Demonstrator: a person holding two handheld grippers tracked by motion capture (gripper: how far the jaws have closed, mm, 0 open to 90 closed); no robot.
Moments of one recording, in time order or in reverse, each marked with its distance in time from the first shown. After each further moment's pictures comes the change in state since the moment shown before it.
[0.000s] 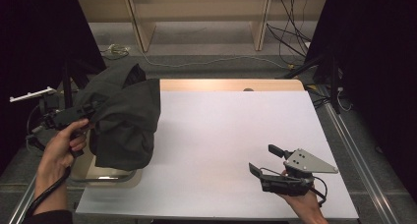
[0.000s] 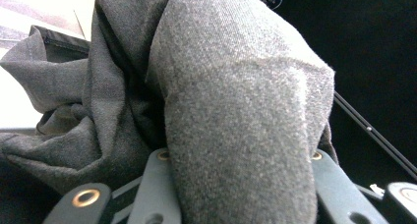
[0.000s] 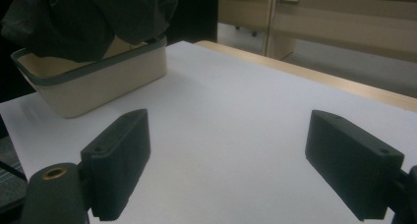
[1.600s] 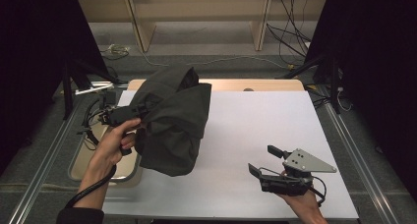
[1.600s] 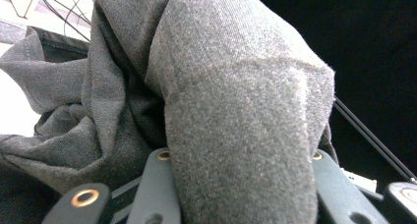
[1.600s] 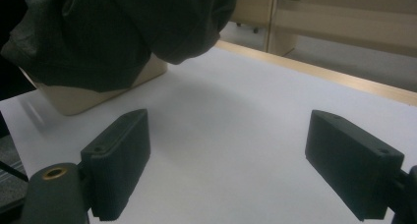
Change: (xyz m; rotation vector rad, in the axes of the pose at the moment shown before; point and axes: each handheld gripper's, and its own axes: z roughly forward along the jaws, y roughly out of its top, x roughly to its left) left arm -0.056 -0.038 0.101 0.124 -0.133 0.000; right arm -0.001 -0.002 0.002 0.014 0.004 0.005
